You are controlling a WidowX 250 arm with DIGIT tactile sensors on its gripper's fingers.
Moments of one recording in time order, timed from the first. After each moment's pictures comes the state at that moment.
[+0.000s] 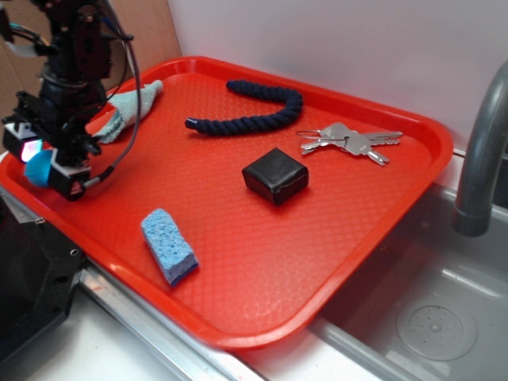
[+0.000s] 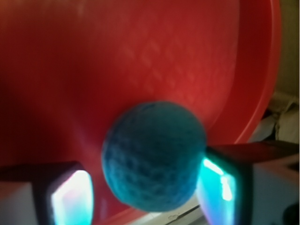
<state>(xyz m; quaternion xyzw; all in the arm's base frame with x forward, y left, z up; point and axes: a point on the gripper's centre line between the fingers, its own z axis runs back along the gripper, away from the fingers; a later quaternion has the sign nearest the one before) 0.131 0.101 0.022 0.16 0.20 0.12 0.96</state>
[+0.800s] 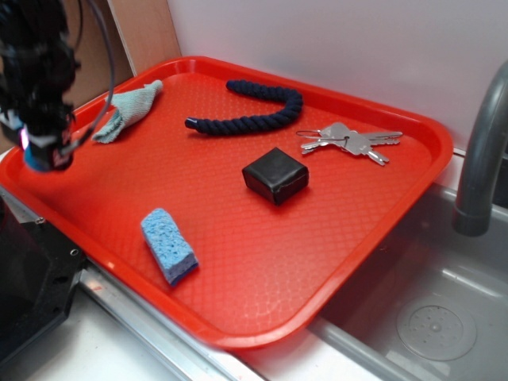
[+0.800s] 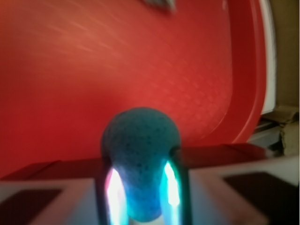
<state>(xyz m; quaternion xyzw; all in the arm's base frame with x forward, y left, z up) 0.125 0.061 0.086 0.07 0.03 0.06 1.00</state>
